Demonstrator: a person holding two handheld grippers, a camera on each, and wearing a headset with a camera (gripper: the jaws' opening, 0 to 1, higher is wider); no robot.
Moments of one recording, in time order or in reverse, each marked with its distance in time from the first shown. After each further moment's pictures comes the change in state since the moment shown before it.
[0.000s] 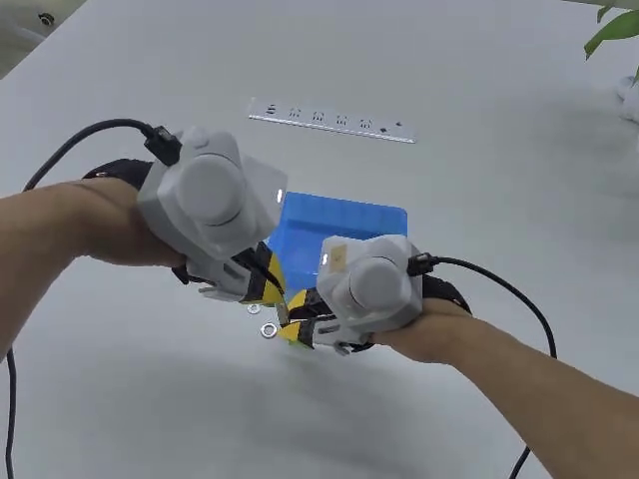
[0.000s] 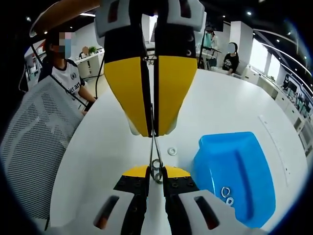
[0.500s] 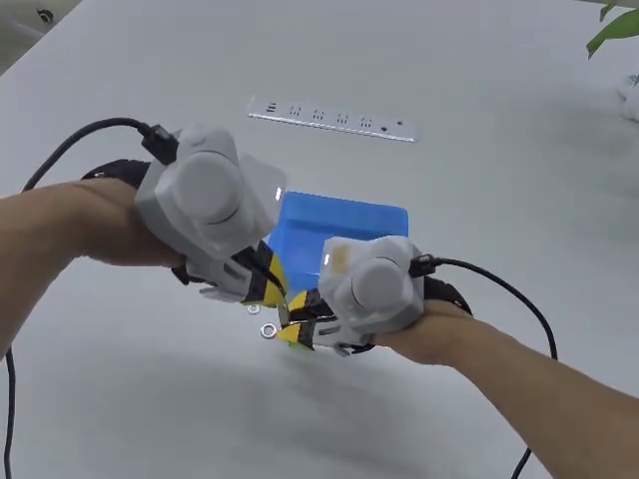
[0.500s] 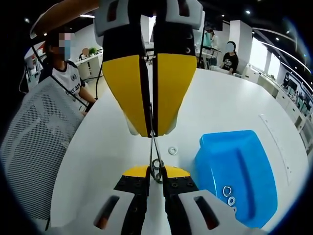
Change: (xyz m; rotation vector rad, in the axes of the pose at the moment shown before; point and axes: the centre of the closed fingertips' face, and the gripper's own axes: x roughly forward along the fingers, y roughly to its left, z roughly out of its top) left arm 0.001 -0.001 0.003 -0.010 -0.017 -0.010; right arm 0.000 0.002 -0.001 0.011 -0.003 0.008
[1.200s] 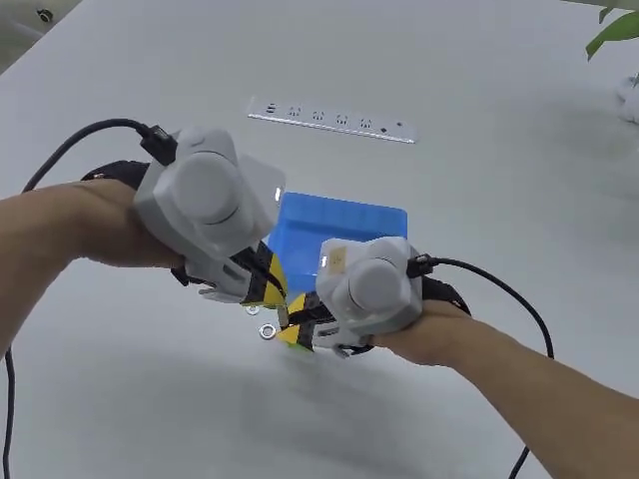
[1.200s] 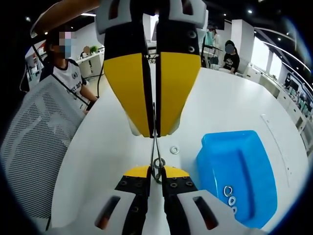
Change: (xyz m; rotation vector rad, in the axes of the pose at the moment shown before) left arm 0.000 0.000 0.001 -0.003 -0.006 0.000; right arm 0.000 0.002 -0.001 -0.007 0.017 0.012
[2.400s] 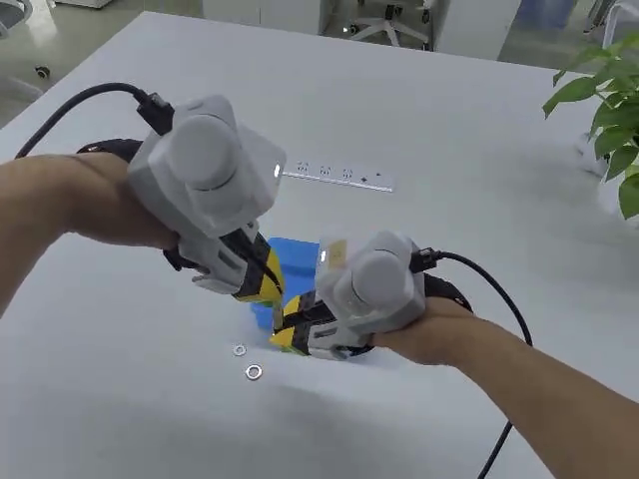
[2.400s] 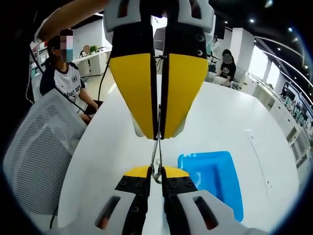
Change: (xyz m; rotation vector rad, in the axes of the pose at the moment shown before) left arm -0.047 0.015 0.042 0.056 -0.007 0.021; right arm -0.048 -0.017 0.042 -0.055 -0.022 -0.054
